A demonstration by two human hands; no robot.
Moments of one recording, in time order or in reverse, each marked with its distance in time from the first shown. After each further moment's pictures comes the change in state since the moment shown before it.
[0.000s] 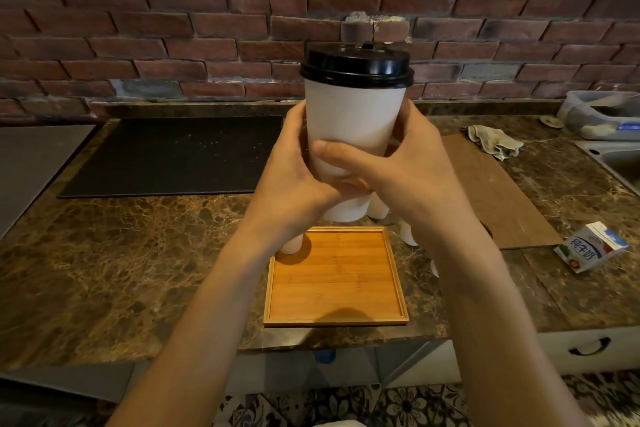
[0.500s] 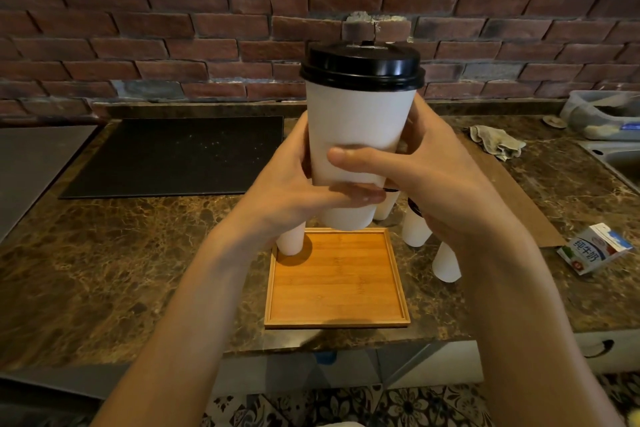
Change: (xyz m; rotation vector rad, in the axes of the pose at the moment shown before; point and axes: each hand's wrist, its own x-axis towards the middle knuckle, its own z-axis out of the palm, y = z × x) left_hand 0.004 0.004 -0.008 -0.113 -0.211 -0.033; right_hand 0.004 0.000 -0.019 0.161 -0.185 0.004
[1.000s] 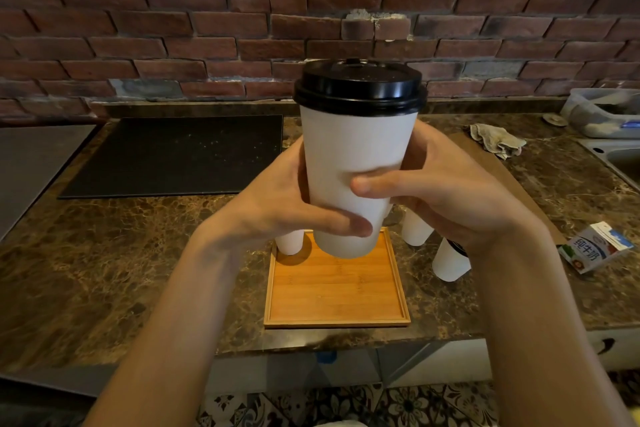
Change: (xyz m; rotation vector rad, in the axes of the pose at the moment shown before) left_hand -0.002 0.001 -0.007 -0.070 -0.244 -0.050; right_hand -0.001 0.005 -0.015 0.153 -0.295 0.064
